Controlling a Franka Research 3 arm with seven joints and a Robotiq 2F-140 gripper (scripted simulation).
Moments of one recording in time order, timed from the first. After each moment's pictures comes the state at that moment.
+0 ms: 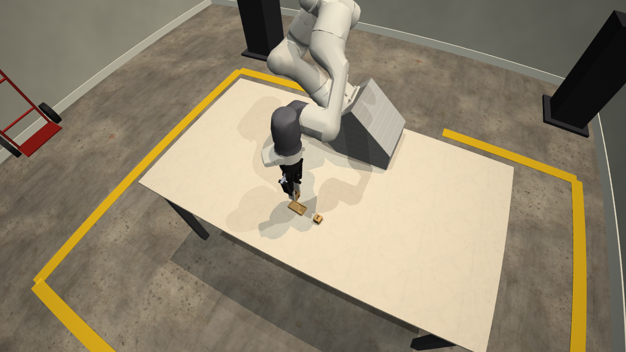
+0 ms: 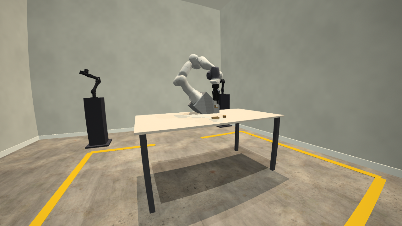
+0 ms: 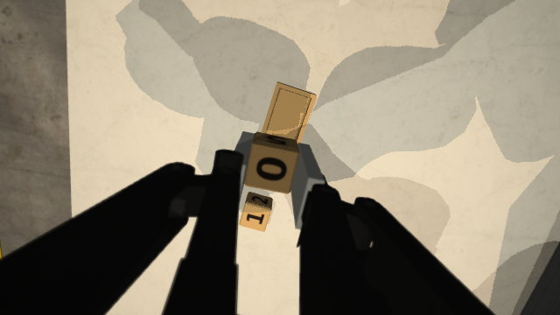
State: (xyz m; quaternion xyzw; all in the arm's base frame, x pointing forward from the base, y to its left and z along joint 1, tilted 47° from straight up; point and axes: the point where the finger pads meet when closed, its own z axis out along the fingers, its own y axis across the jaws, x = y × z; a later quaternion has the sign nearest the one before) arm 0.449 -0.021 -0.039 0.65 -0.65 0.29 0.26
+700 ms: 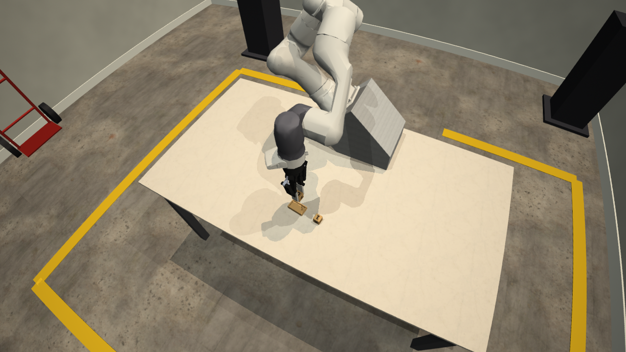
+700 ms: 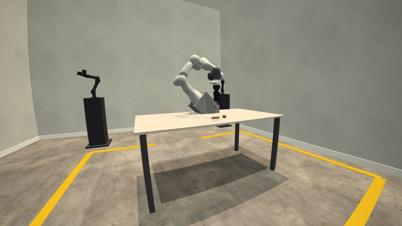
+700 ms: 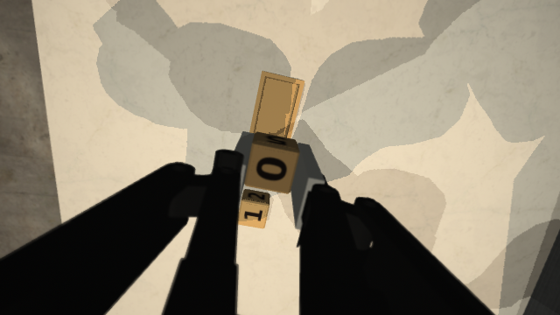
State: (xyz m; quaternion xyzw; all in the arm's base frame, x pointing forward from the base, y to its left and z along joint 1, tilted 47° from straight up) arm 0.443 -0.021 -0.053 0.61 -0.68 0.30 0.27
